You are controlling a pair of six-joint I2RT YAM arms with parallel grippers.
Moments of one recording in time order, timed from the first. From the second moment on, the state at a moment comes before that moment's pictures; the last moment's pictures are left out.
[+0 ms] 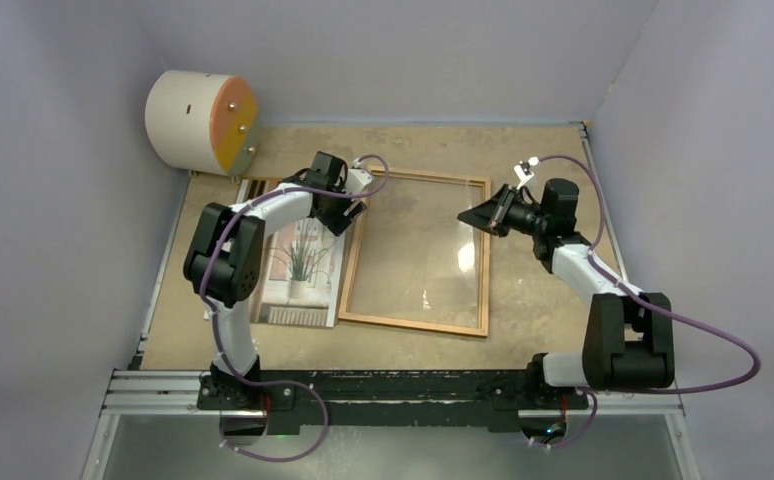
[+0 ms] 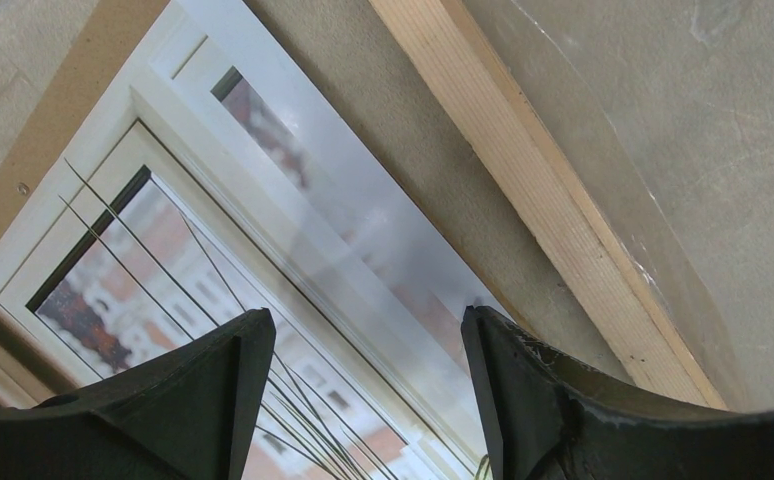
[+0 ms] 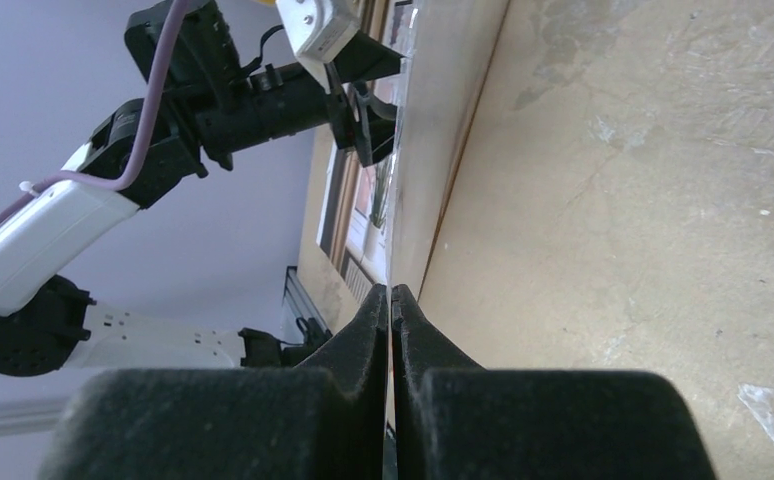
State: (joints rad) left arm -0.38 1.95 1.33 -0.38 0.02 0.43; right arm 0.01 1.37 0.71 0.23 -0.90 0.83
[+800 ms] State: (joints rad) left arm -0.38 1.95 1.33 -0.38 0.03 0.43; right arm 0.05 1.32 0.69 0.38 -0.97 0.88
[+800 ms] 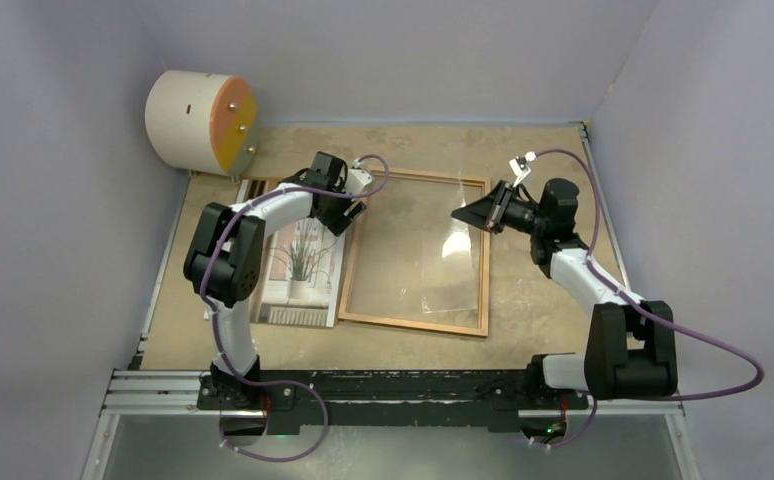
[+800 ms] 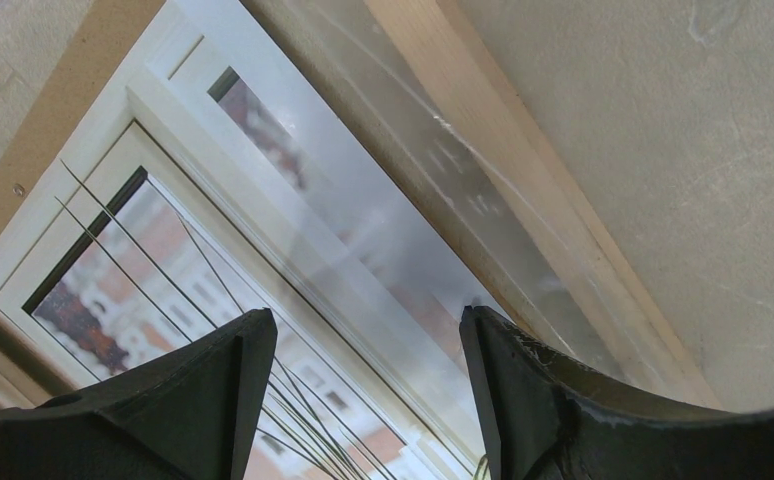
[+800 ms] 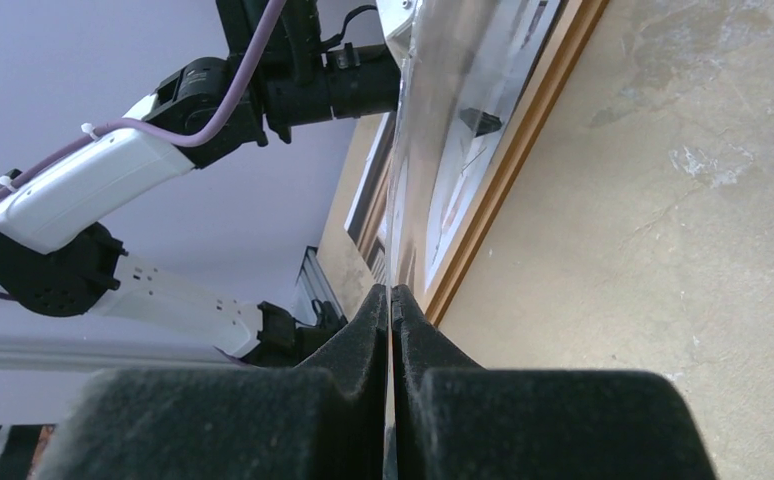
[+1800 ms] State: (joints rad) left arm -0.33 1.96 1.34 -0.39 0.10 0.40; right arm 0.08 1.36 0.75 0.10 -0.71 0.72
